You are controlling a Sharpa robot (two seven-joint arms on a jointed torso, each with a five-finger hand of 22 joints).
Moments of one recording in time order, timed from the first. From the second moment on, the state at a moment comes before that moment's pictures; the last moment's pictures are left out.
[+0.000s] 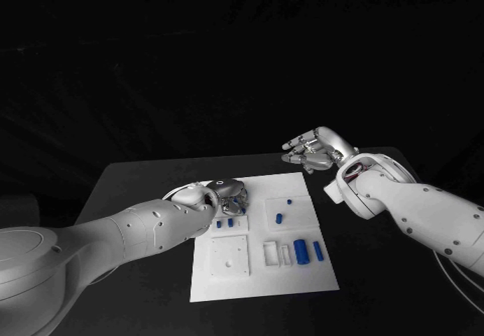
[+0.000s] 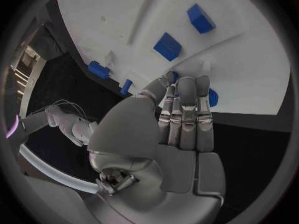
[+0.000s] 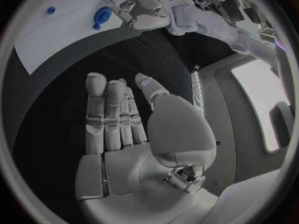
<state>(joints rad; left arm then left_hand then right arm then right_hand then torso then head) 1.15 -0.34 -0.21 0.87 -1.38 -0.29 0.11 1.37 -0.05 0.27 -0.22 0.16 1.11 0.11 0.07 0.07 1.21 0.08 0.06 0.06 1.29 -0.02 1.05 0.38 0.08 1.18 -0.04 0.38 1.31 0.97 -0.74 0.37 1.41 -1.22 -0.37 0.02 1.27 -0.10 0.24 -0.11 0.37 1.08 0.11 0.06 0.07 1.28 0.03 0.20 0.09 1.36 -0.05 0.77 0.92 0.10 1.46 -0.07 0.40 1.31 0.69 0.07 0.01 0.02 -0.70</state>
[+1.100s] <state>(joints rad) 1.14 -0.32 -0.20 0.82 -1.38 -0.28 0.11 1.38 0.00 0.25 -0.19 0.16 1.21 0.09 0.06 0.07 1.30 0.04 0.06 0.06 1.31 -0.04 1.08 0.39 0.08 1.18 -0.05 0.41 1.31 0.97 -0.74 0.37 1.41 -1.22 -0.37 0.02 1.27 -0.10 0.24 -0.11 0.37 1.09 0.11 0.06 0.07 1.28 0.03 0.20 0.09 1.36 -0.05 0.77 0.92 0.10 1.46 -0.07 0.40 1.31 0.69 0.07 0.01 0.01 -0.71</state>
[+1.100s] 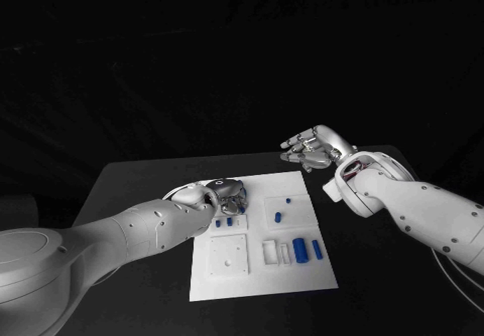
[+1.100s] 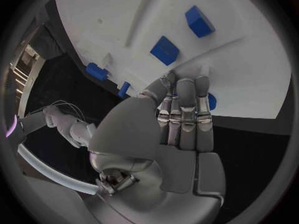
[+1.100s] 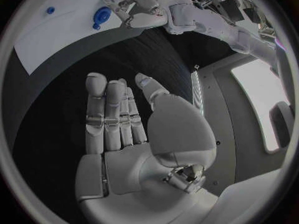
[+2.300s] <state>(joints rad) 1.15 -0.51 -0.11 1.00 -1.23 -0.28 0.11 1.38 0.01 0.23 -0.21 0.17 1.22 0.09 0.06 0.07 1.30 0.03 0.06 0.06 1.32 -0.04 1.08 0.39 0.08 1.19 -0.06 0.42 1.31 0.97 -0.76 0.37 1.41 -1.22 -0.37 0.02 1.27 -0.10 0.24 -0.11 0.37 1.09 0.11 0.06 0.07 1.28 0.03 0.20 0.09 1.36 -0.05 0.77 0.92 0.10 1.46 -0.07 0.39 1.31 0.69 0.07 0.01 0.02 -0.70</state>
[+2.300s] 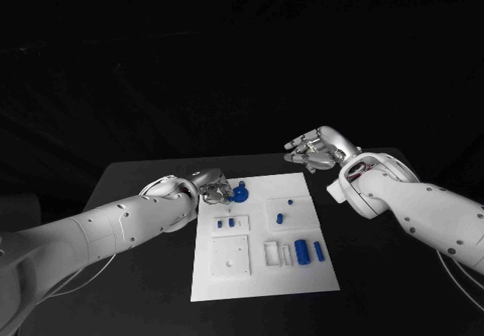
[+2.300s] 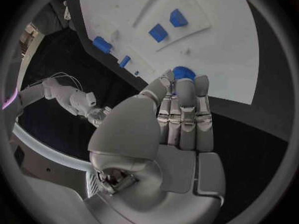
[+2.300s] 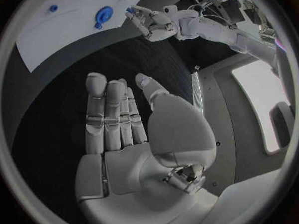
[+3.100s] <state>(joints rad) 1.13 -0.53 -0.12 0.99 -1.24 -0.26 0.10 1.38 0.01 0.22 -0.21 0.17 1.22 0.09 0.06 0.07 1.30 0.03 0.06 0.06 1.32 -0.04 1.08 0.39 0.08 1.19 -0.06 0.42 1.31 0.97 -0.75 0.37 1.41 -1.22 -0.37 0.02 1.27 -0.10 0.24 -0.11 0.37 1.10 0.11 0.06 0.07 1.28 0.03 0.20 0.09 1.36 -0.05 0.77 0.92 0.10 1.46 -0.07 0.39 1.31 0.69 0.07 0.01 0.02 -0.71</state>
